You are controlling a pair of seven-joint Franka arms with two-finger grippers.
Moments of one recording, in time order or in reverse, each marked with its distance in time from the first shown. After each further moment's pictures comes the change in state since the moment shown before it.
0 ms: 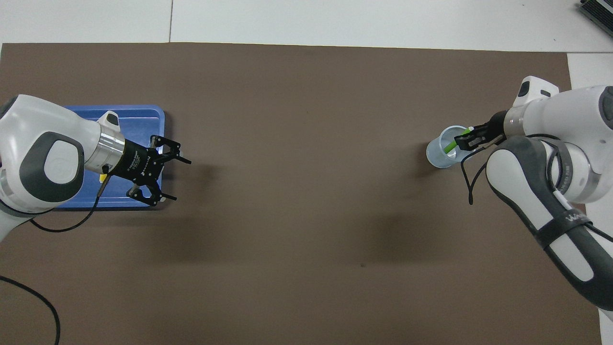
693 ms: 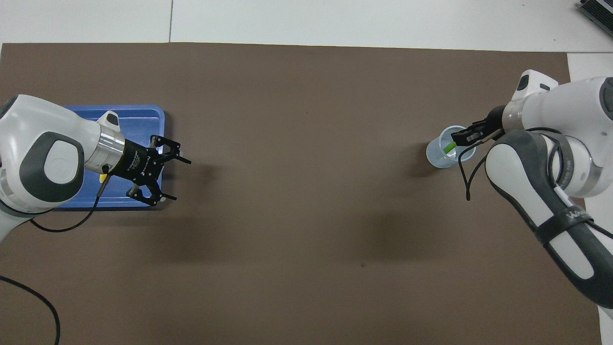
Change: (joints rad) left arm 0.000 0.000 0.000 -0.001 0.000 0.001 0.000; right arm 0.014 0.019 0.001 0.041 0.000 -0.036 0.045
